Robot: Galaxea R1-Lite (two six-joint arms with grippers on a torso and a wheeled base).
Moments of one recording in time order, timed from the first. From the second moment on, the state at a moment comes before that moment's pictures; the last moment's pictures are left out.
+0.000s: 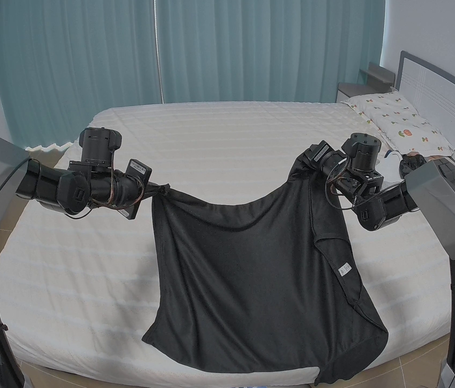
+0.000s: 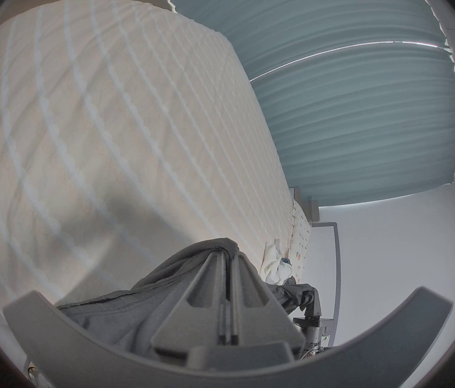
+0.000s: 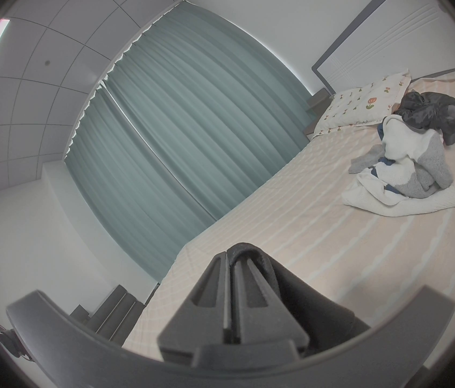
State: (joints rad) left arm -0.20 2.10 -1.36 -0.23 -0.23 -1.22; right arm 0.29 2.38 -1.50 -0.92 -0.08 0.70
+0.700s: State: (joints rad) left arm -0.20 2.19 -1.38 -0.23 -0.23 -1.27; right arm 0.29 2.48 -1.57 -0.98 -0.07 0.69
